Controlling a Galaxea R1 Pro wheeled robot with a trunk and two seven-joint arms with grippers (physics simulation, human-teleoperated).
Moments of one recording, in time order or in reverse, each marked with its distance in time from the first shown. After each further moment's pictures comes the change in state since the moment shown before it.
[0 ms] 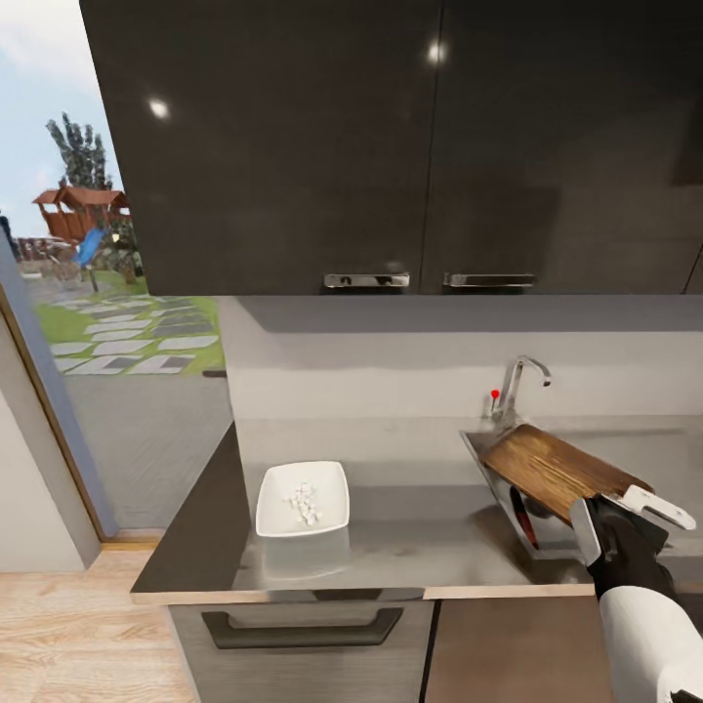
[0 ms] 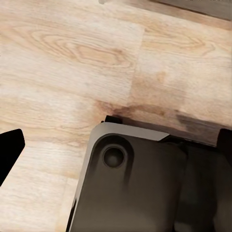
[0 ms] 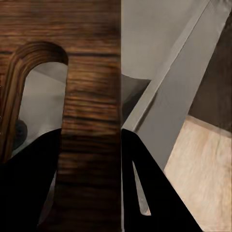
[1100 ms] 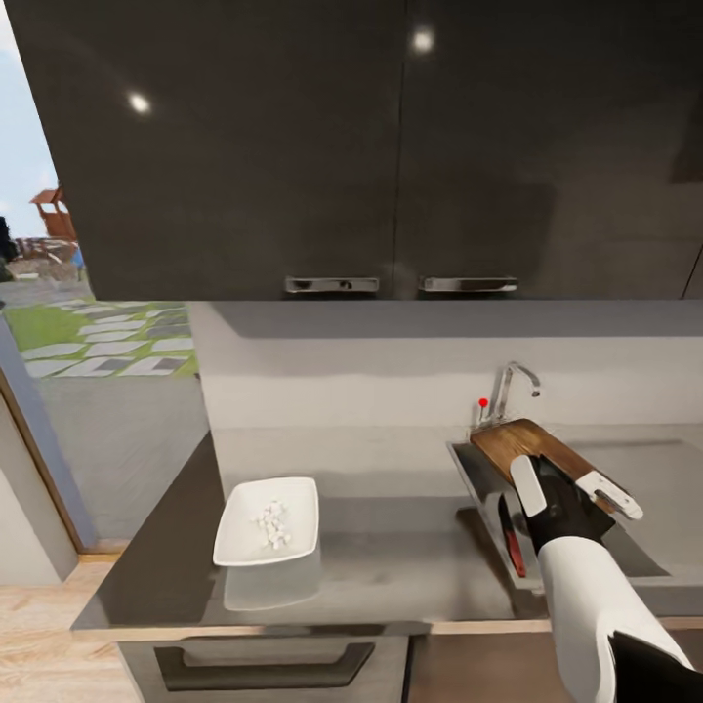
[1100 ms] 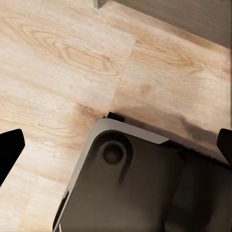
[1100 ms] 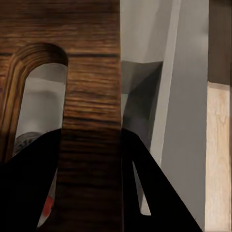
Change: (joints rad) left arm 0.000 0.001 0.139 0.007 0.002 0.002 0.001; right arm -0.138 0.133 0.111 0.056 -0.253 -0.103 -0.490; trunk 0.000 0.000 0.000
